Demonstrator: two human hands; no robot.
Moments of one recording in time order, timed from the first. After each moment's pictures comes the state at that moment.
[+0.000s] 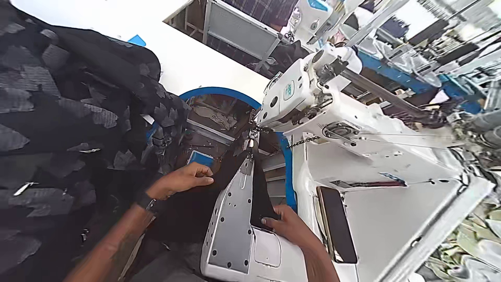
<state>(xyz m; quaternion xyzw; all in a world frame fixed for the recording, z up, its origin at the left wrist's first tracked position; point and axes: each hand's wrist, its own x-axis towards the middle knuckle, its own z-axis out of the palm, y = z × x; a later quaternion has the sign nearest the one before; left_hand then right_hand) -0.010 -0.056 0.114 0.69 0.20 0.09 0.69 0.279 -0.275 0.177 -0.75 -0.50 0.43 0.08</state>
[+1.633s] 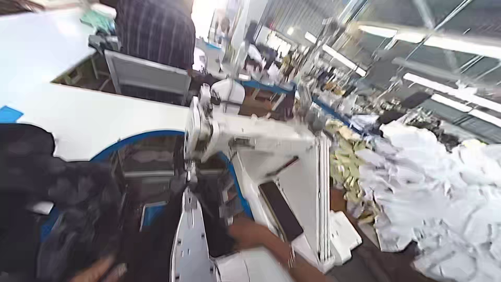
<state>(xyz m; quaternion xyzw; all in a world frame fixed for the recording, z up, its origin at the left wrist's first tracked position) -0.071 -0.090 0.119 0.80 0.31 0.19 0.47 0.274 -0.257 0.183 -0.68 -0.61 0.37 -0.14</state>
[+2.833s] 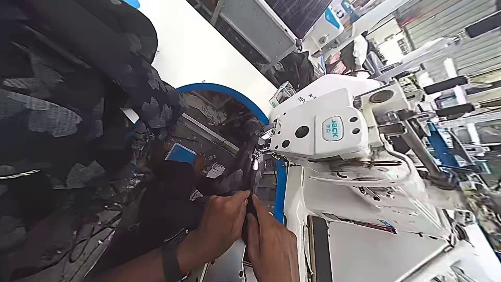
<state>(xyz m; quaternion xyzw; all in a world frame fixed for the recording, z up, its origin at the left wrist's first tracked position) 0.083 -0.133 0.144 0.71 0.31 0.47 0.42 0.154 -0.194 0.240 -0.80 -0.60 -0.04 0.02</state>
